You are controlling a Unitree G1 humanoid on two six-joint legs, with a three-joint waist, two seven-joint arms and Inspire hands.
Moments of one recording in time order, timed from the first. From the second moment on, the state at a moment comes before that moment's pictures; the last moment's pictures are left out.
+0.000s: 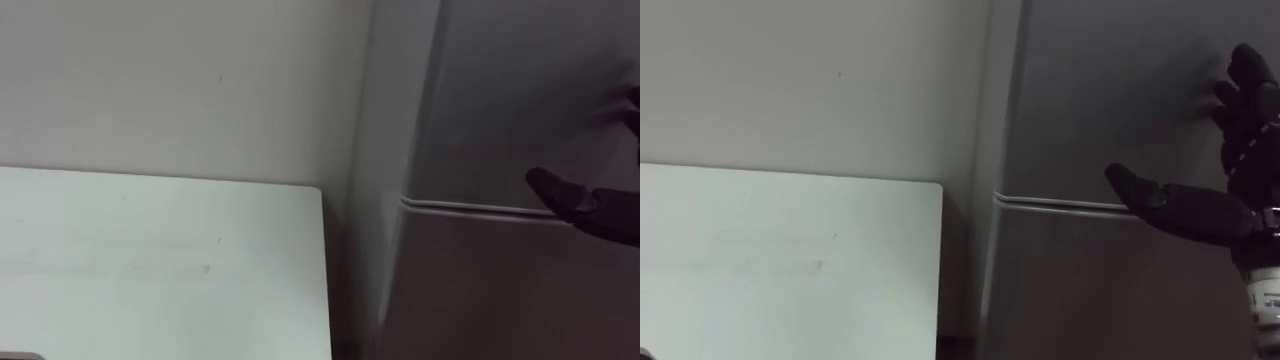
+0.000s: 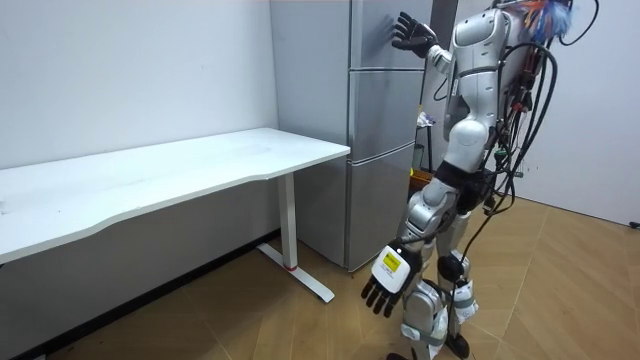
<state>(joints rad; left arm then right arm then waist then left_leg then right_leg) 0.30 0.25 0.17 1.05 0.37 0.04 0.03 -0.18 -0.54 -0.20 -0.08 0.35 -0.19 -0.16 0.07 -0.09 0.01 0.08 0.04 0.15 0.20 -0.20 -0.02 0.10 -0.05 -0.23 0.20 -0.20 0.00</state>
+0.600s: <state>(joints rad) 0.28 0.26 0.11 1.02 0.37 0.11 0.03 -0.28 -0.54 -0.14 0.17 0.30 -0.23 -0.21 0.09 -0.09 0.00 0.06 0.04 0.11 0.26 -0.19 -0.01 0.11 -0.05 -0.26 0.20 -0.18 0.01</state>
